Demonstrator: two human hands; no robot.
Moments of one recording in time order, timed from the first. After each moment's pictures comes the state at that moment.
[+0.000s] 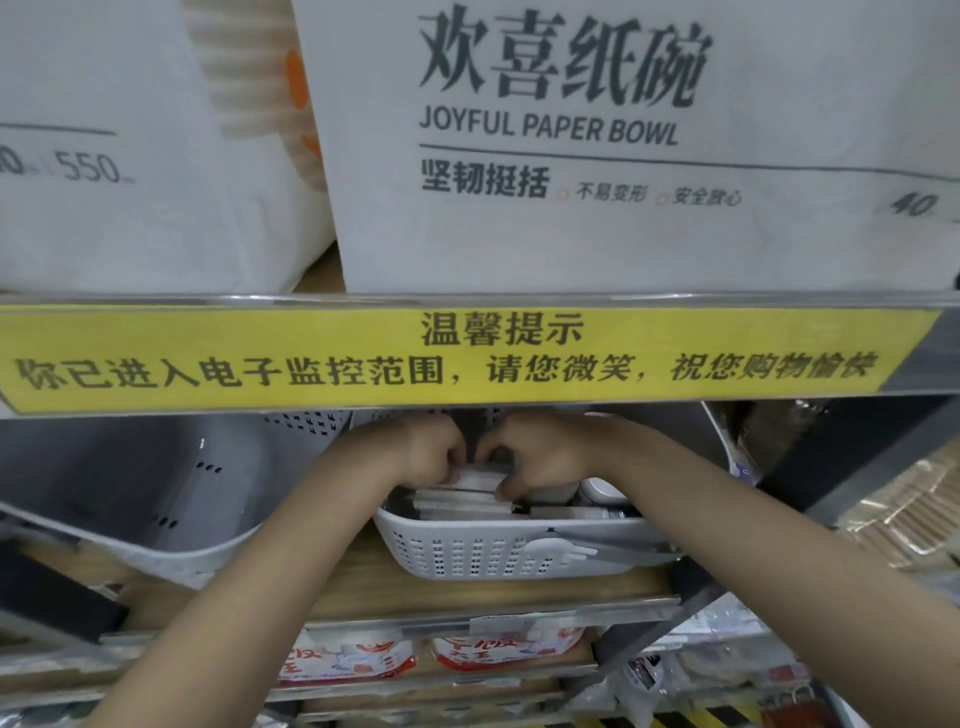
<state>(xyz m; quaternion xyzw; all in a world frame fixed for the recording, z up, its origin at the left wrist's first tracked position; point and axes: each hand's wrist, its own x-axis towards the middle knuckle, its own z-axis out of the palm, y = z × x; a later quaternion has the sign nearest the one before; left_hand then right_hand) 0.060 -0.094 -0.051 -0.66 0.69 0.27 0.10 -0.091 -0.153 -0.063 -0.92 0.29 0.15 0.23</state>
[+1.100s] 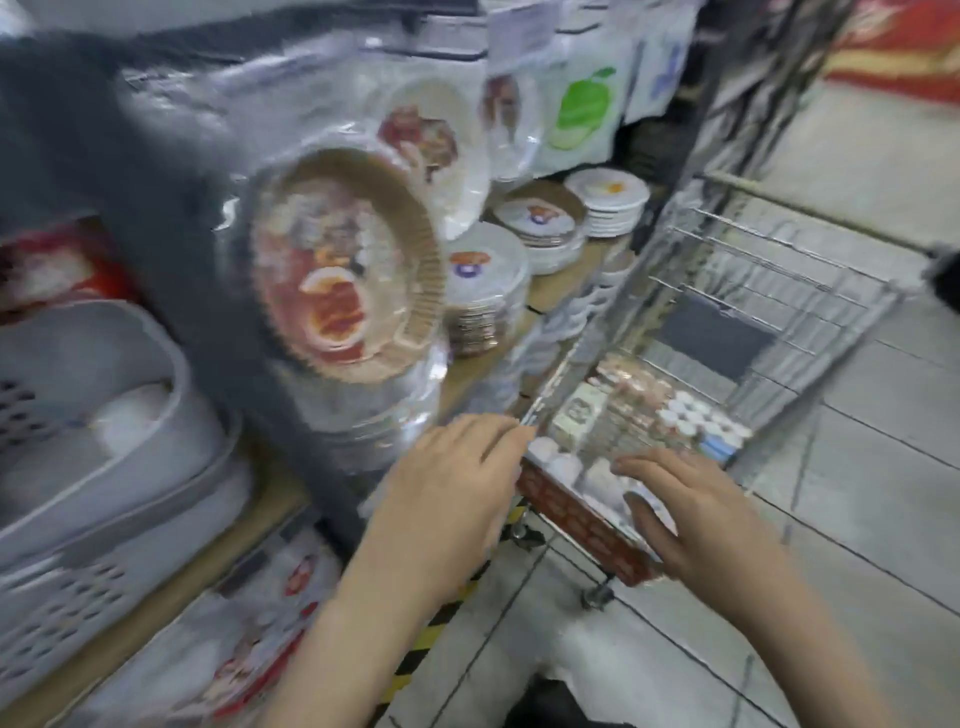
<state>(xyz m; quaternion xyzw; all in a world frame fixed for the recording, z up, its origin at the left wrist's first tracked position) -0.238 0.020 -0.082 -0.22 0.95 0.05 -0.21 -0.438 0.149 -0.113 -0.65 0.74 -0.18 -0.01</state>
